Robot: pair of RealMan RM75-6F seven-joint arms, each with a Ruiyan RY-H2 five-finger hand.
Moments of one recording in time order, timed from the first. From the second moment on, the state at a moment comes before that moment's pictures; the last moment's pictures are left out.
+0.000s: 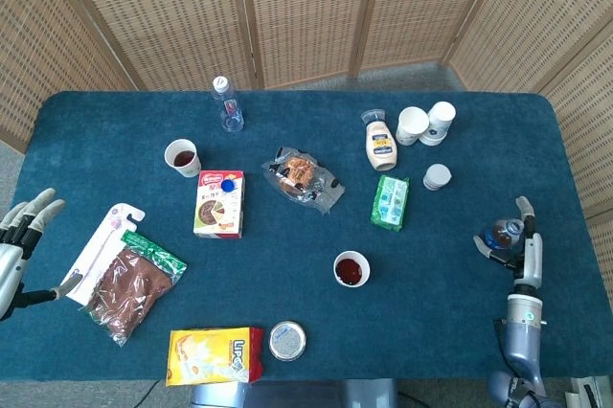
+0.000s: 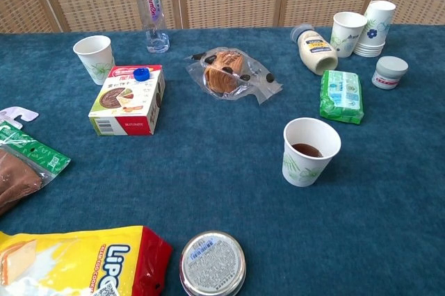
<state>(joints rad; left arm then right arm) -0.13 -0.88 -0.02 -1.87 1.60 1.48 -0.22 0.24 -1.79 0.33 -0.81 -1.25 1.21 0.96</state>
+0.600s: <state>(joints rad) -0.12 -0.87 -0.02 -1.86 1.61 1.50 -0.25 0.22 -1.70 0.32 -0.95 -1.27 1.28 0.82</state>
